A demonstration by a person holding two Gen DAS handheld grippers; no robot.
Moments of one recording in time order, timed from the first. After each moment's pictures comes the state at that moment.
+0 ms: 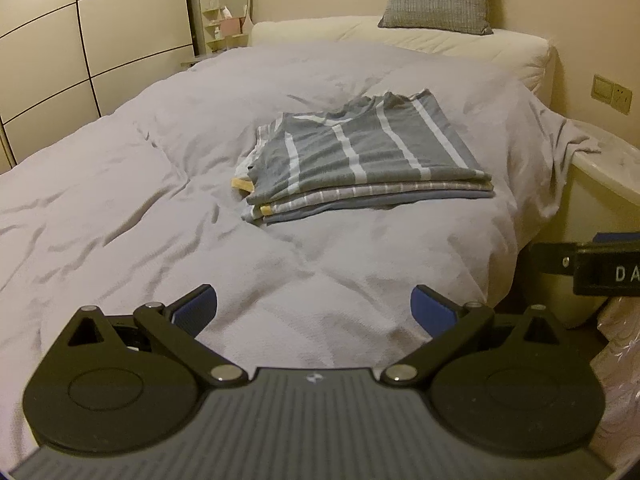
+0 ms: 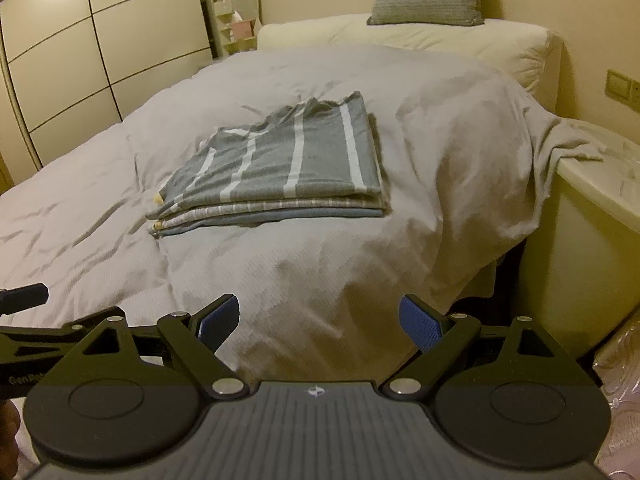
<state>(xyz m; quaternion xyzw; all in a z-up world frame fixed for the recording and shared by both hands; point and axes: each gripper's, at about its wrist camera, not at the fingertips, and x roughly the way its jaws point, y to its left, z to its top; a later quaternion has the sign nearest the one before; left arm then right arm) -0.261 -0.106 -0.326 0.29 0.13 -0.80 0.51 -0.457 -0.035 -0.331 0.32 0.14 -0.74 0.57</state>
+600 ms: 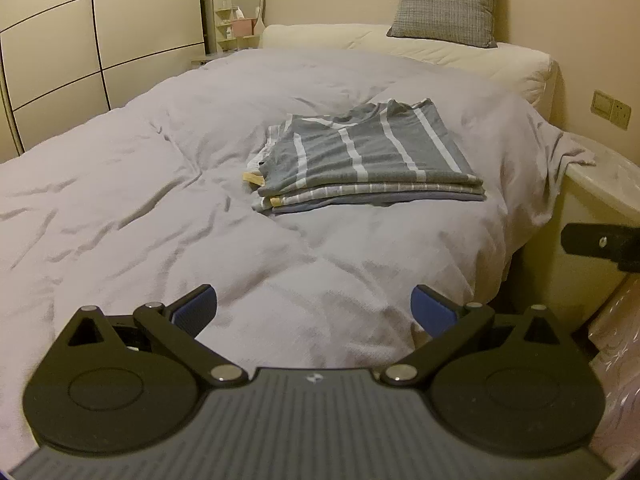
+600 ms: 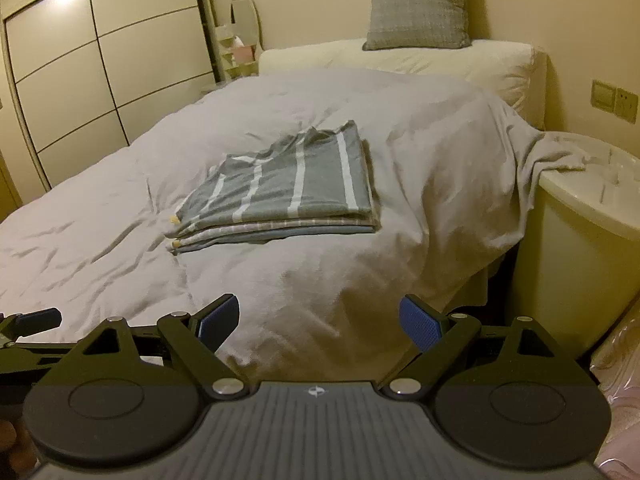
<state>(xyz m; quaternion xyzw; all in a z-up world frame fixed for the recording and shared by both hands) -0.242 -0.075 -0.316 0.28 0.15 -0.80 0.52 -0.447 0.012 -0.299 0.30 0.11 -0.75 0.58</state>
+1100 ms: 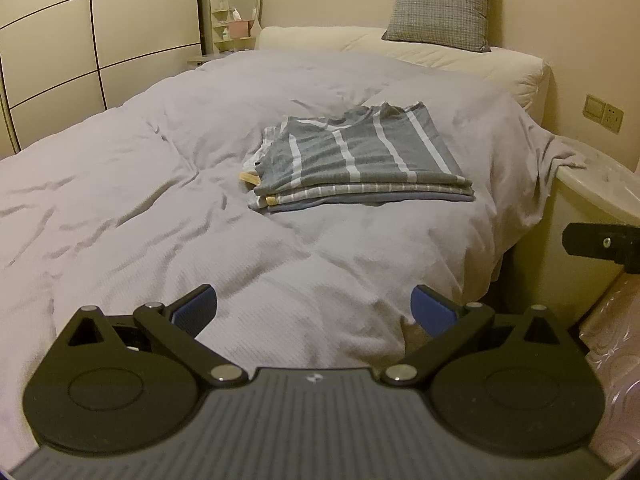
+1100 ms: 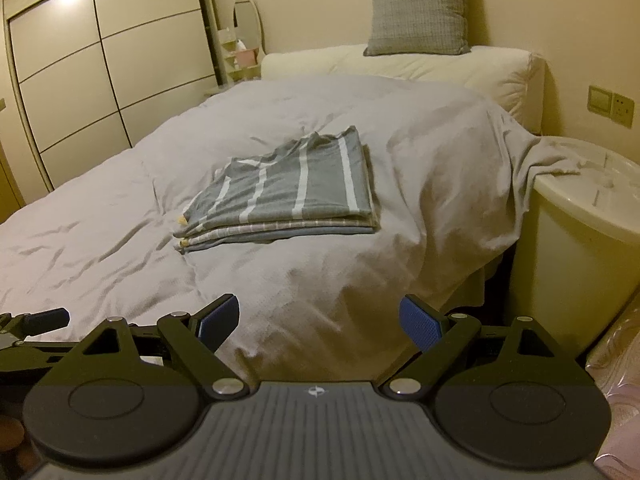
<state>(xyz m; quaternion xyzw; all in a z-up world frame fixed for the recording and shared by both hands) -0.236 -0.064 -0.310 0.27 0.15 -0.80 0.51 -0.438 0.026 -0.290 0.30 0.11 -0.75 0.58</state>
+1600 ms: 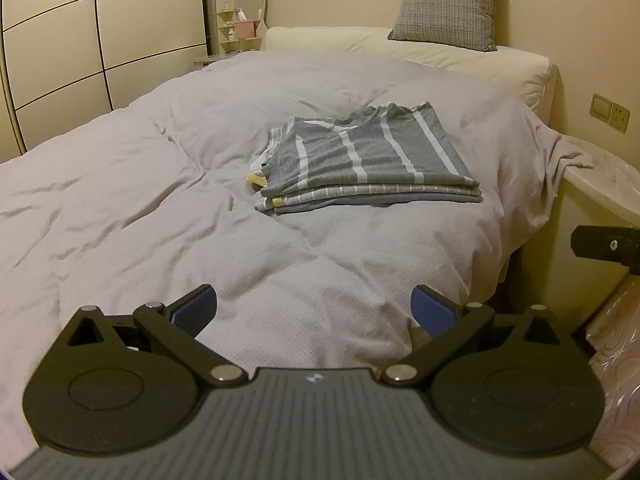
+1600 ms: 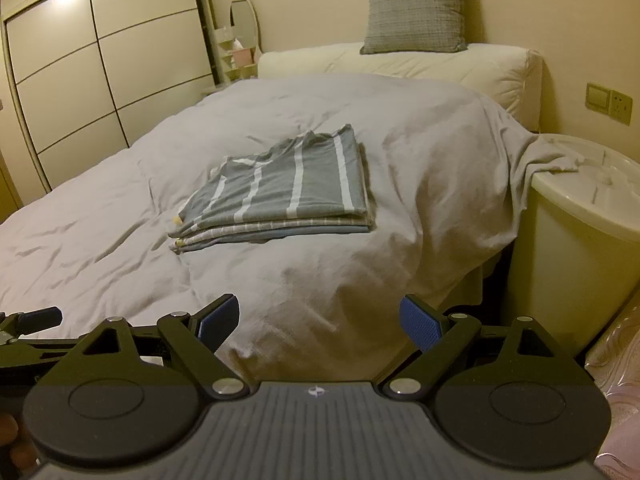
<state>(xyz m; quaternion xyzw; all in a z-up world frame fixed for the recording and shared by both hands) -0.240 -0.067 -0.310 0.28 0.15 -0.79 0.52 -0.444 0.026 -0.293 0.30 0.11 -0.75 0.57</state>
